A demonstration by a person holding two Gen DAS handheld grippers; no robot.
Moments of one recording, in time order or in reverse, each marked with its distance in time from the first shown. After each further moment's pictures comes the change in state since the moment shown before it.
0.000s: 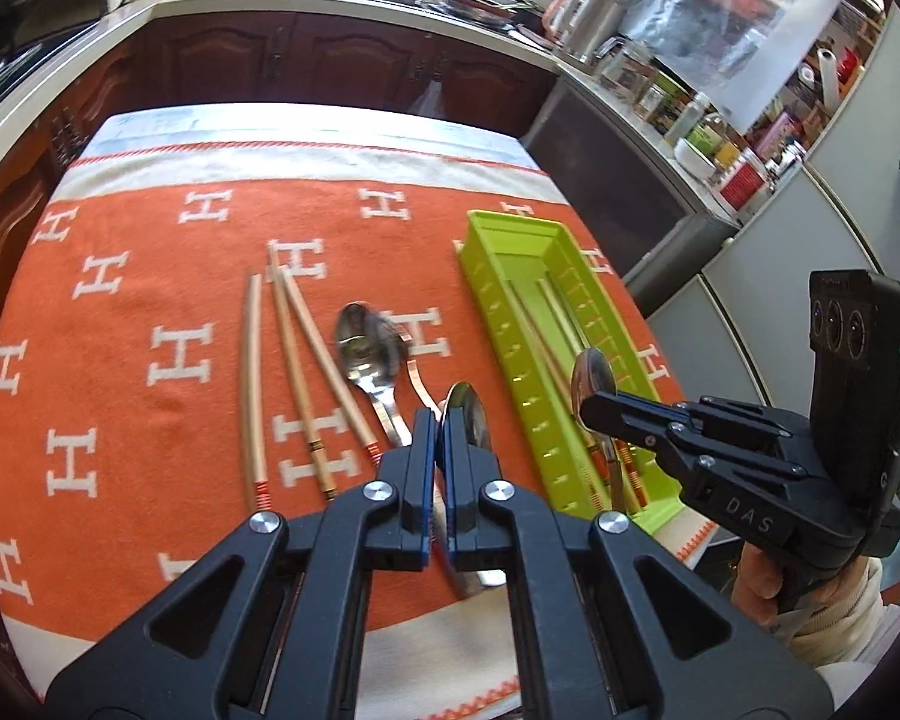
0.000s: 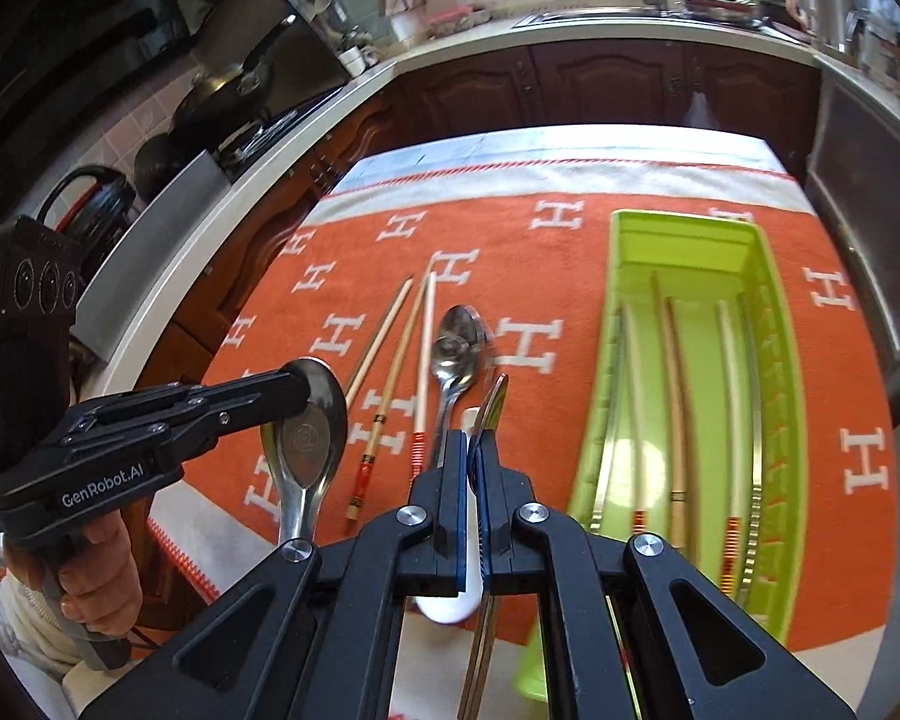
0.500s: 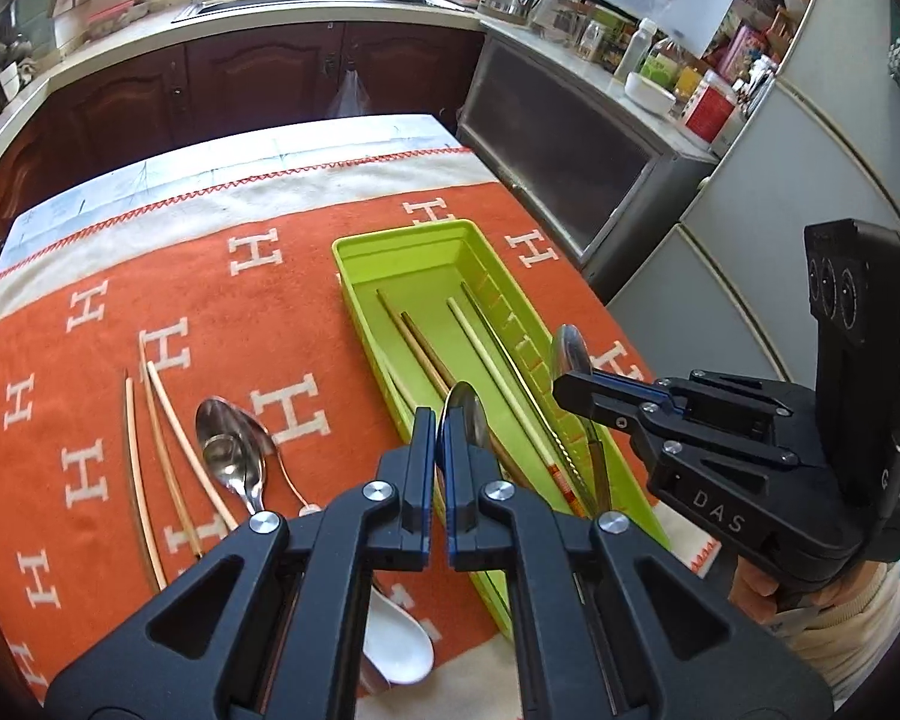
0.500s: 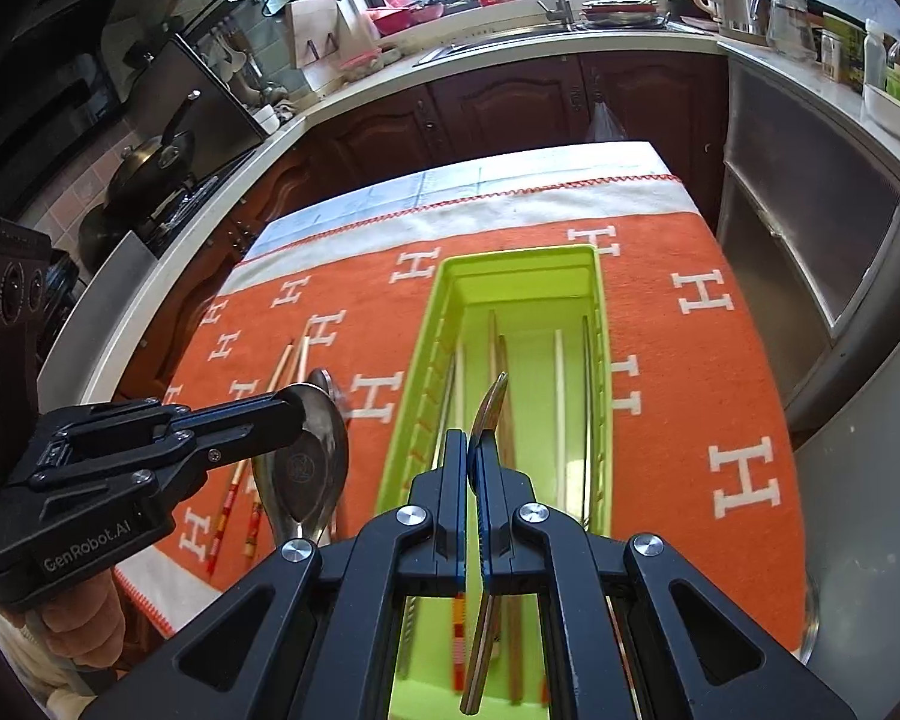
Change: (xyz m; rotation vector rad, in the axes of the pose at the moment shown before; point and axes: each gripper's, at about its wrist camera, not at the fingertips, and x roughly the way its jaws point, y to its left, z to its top) left arm 0.067 -0.100 0.049 0.187 0.074 0.023; right arm -0.018 -0.105 0.019 0.104 -0.049 -0.099
